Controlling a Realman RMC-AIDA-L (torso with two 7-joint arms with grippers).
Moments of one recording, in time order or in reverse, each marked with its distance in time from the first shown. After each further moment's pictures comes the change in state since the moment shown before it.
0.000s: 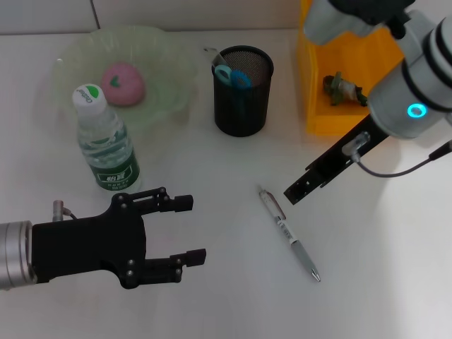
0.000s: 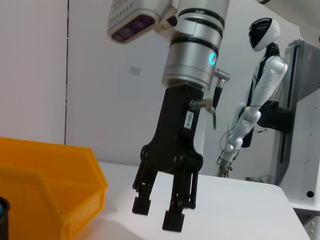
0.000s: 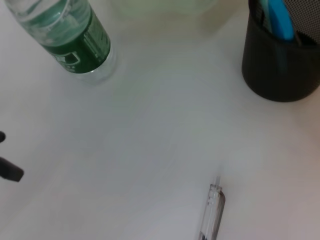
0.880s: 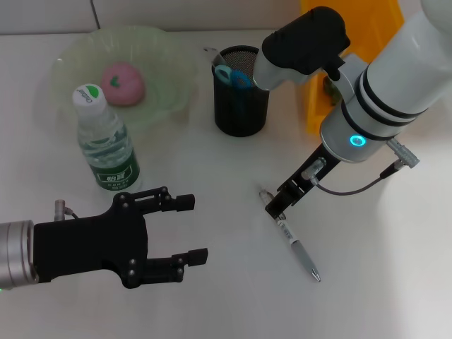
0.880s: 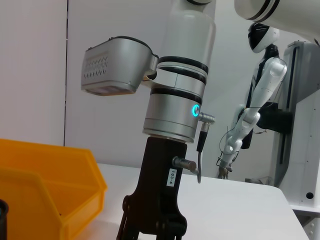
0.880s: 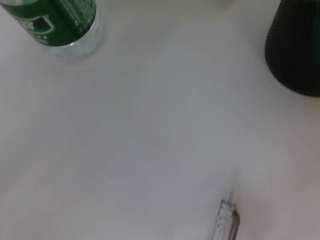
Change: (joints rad) left arm -0.002 -0.004 0.000 0.000 0.000 0.000 -0.001; right arm 0.081 0.004 -0.197 0.258 0.002 0.236 0.035
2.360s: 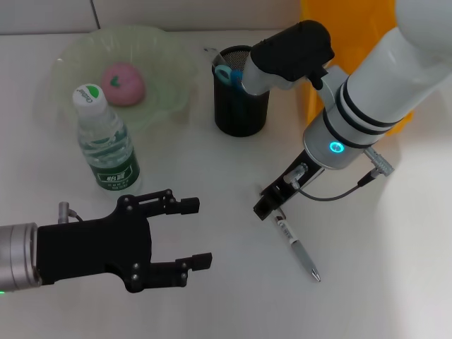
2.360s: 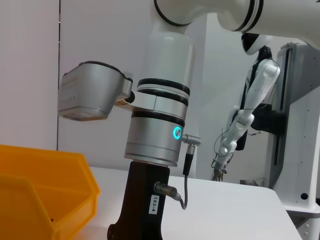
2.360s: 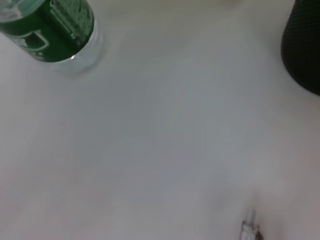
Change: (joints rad) left arm 0.002 -0.006 0.008 0.005 -0.001 0.009 0.009; right arm 0.057 0.003 -0.030 0.181 0.083 0.129 0.008
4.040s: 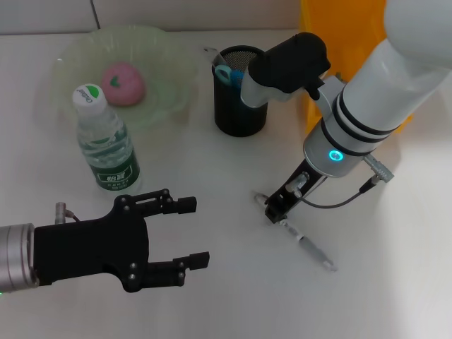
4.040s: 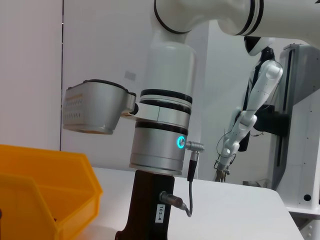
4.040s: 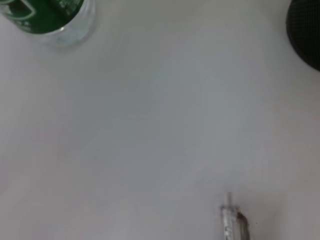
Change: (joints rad) left arm 0.006 0.000 -0.008 0.001 0.000 0.003 0.002; right arm 0.015 0.000 -0.036 0.044 0.002 0.011 -0.001
